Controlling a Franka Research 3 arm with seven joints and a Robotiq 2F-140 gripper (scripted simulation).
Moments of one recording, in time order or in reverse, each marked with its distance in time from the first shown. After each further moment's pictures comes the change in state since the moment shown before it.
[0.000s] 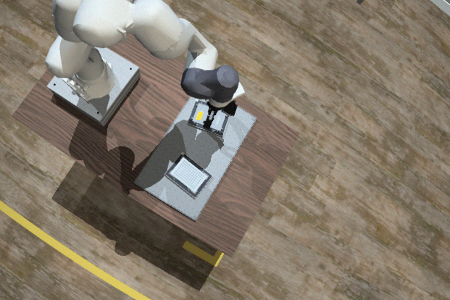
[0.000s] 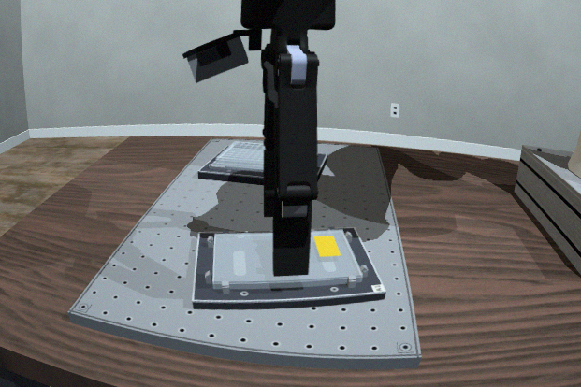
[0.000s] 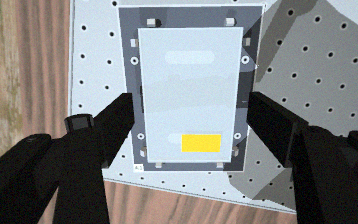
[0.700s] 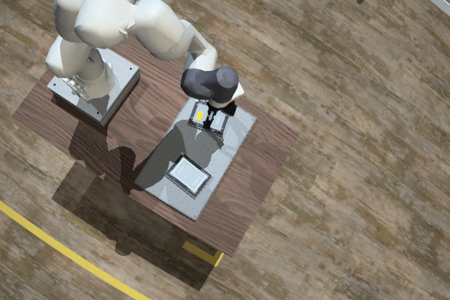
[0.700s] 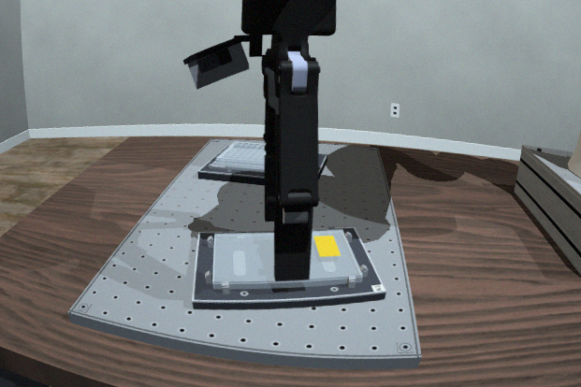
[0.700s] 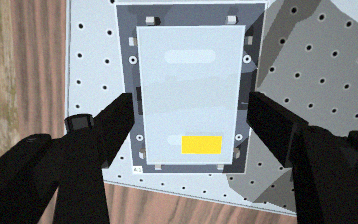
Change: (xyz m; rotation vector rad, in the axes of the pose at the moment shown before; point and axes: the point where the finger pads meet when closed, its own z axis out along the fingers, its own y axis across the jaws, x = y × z) arm -0.001 0.000 0.005 0.000 -0.002 0.000
